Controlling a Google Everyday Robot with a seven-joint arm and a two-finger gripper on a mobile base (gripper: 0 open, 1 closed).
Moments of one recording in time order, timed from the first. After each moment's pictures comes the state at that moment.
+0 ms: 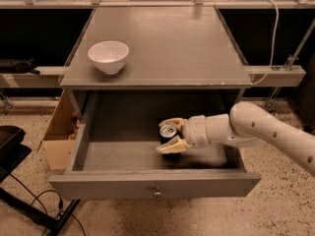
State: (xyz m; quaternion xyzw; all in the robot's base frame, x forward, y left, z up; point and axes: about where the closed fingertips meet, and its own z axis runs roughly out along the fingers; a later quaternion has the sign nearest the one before) arm 0.554 -0.020 0.672 -0.58 0.60 0.32 0.44
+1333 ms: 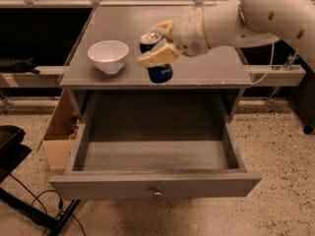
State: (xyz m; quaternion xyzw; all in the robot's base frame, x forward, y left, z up) arm 0.603 0.017 0.956 -0.61 0.58 0.24 0.48
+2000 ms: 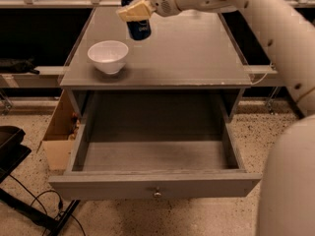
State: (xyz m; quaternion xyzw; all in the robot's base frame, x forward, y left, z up) arm 0.729 0.073 1.016 -0.55 0.58 0.22 0.55
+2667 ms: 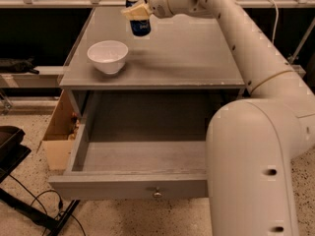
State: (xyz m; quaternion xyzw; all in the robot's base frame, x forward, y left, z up) arm 0.832 0.073 0.979 -0.53 0.59 0.20 0.58
